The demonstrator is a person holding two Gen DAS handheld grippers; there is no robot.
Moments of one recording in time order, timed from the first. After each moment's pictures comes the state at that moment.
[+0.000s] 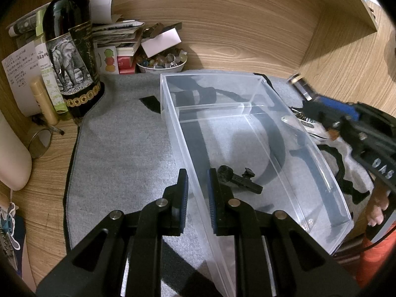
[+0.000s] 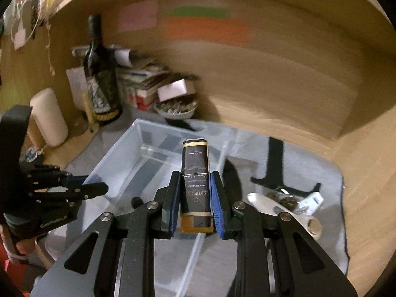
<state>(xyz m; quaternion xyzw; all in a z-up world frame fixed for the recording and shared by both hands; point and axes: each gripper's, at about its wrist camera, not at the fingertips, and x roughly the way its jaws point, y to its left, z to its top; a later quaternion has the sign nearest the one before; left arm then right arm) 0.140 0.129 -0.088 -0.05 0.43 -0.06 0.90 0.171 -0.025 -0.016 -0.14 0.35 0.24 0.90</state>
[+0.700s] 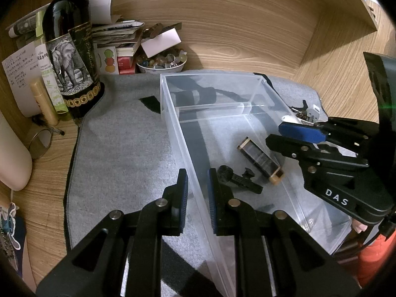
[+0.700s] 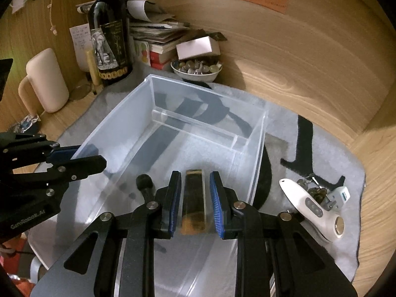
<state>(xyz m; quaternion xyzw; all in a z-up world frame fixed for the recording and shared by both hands) 0.139 0.128 -0.088 -0.05 0.43 -0.06 0.90 0.185 0.003 -0.056 -0.18 0.42 0.26 0.85</state>
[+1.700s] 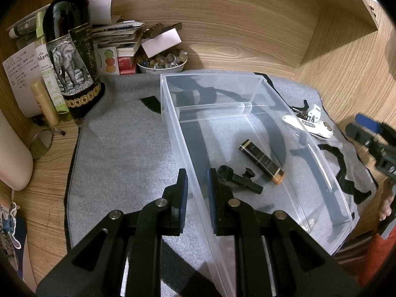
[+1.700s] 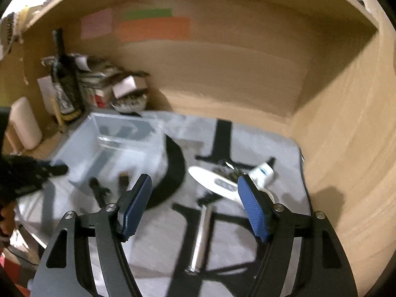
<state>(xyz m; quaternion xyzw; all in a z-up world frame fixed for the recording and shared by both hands) 0.139 0.127 -0.088 -0.05 0.43 -0.06 0.90 0.163 -0.105 -0.008 -0.12 0.36 0.15 0.92</state>
